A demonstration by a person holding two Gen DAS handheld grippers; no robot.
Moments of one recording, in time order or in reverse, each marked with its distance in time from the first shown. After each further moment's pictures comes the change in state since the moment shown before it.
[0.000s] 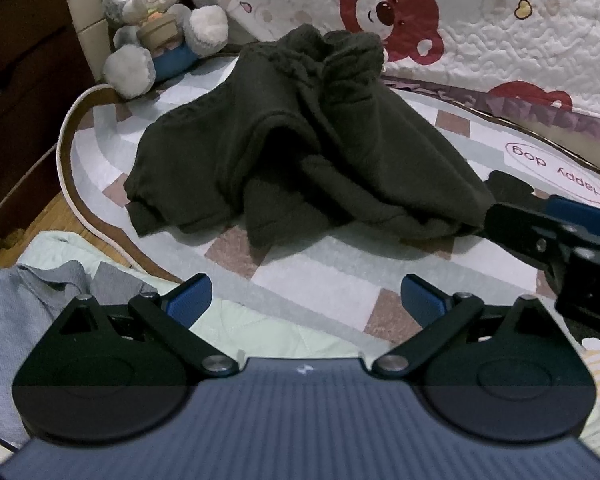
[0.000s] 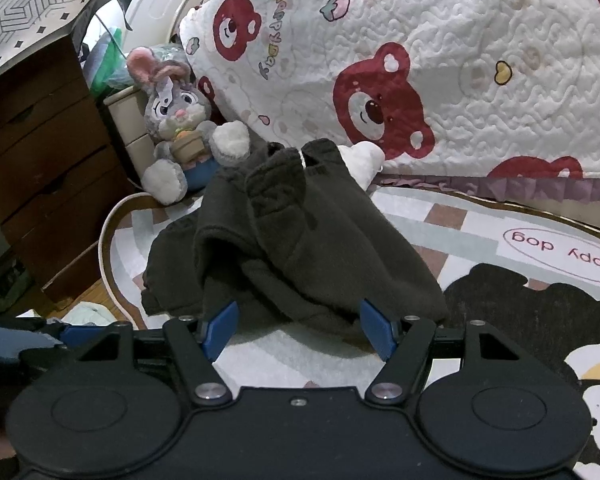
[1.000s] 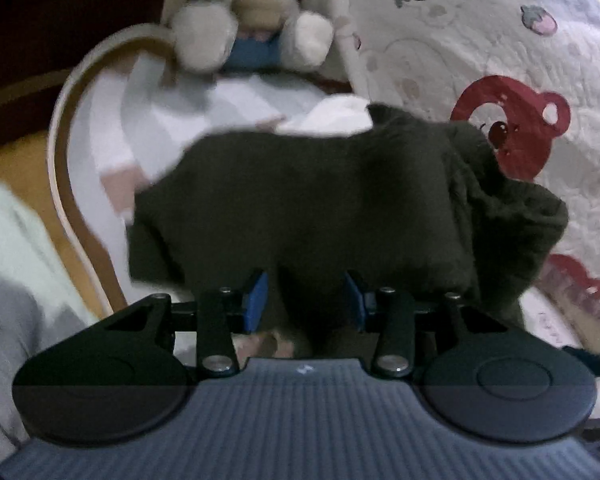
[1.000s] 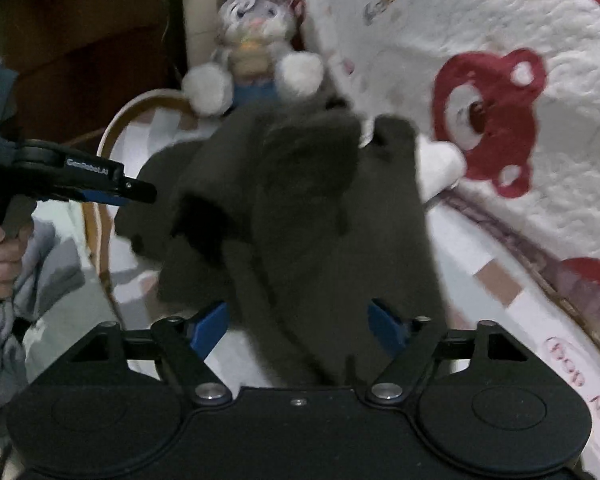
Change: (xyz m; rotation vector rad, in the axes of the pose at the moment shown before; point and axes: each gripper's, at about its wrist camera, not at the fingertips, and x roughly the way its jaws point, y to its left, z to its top) left arm 0.106 0.143 0.034 -0.492 -0.142 -0.165; right arm 0.128 0.010 0.032 -0.431 0.188 0.079
